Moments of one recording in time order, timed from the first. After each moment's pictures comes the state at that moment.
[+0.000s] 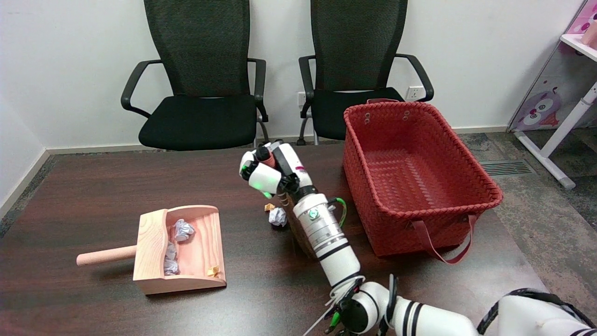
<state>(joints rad) 0.29 -1.42 0.69 -1.02 1.02 -0.96 -2.39</state>
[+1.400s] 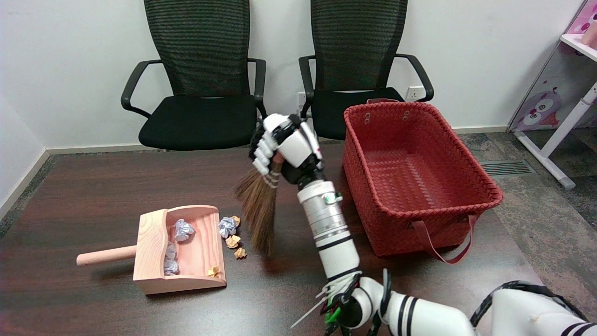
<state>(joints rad) 0.32 -1.43 0.66 -1.05 1.07 -1.11 -1.88</state>
